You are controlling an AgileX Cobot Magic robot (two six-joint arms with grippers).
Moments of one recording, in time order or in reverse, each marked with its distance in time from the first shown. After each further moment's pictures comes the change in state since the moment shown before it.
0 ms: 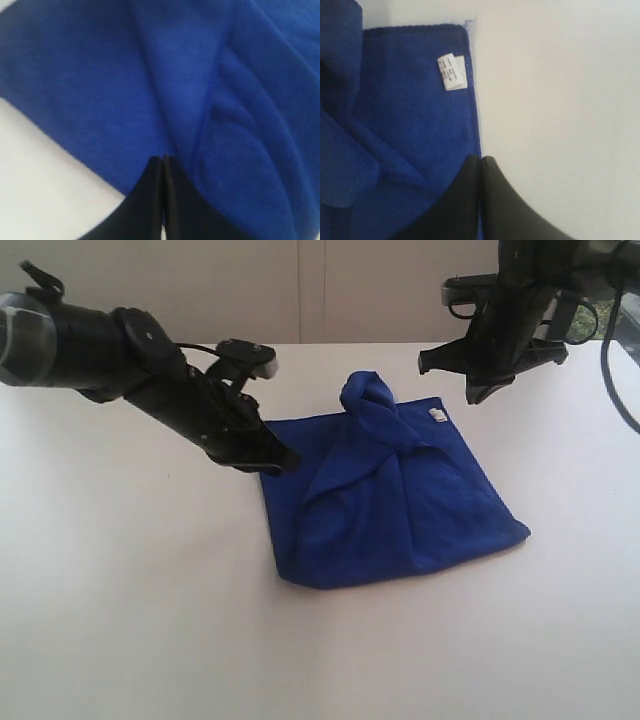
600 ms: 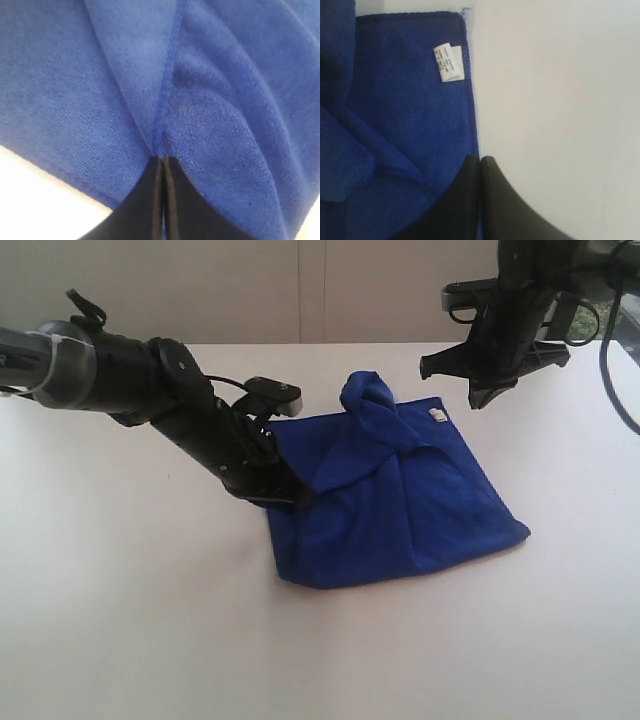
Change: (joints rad) left arm -0.042 0.059 0.000 0.006 0.053 0.000; right arm 0.000 0.000 0.000 -0.009 0.021 -0.004
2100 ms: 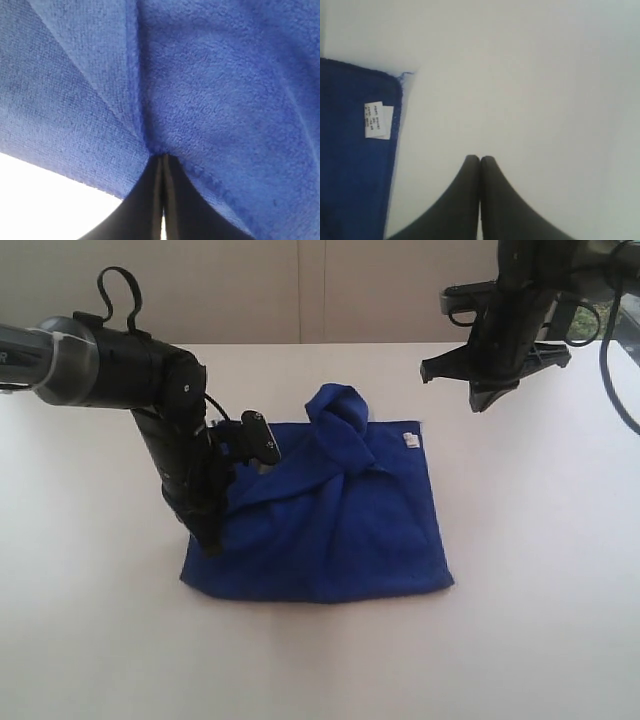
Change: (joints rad) left arm -0.005 0.001 -0.012 0.696 0.211 -0.026; right arm 0.000 0.000 0.000 -0.002 0.019 -0.030
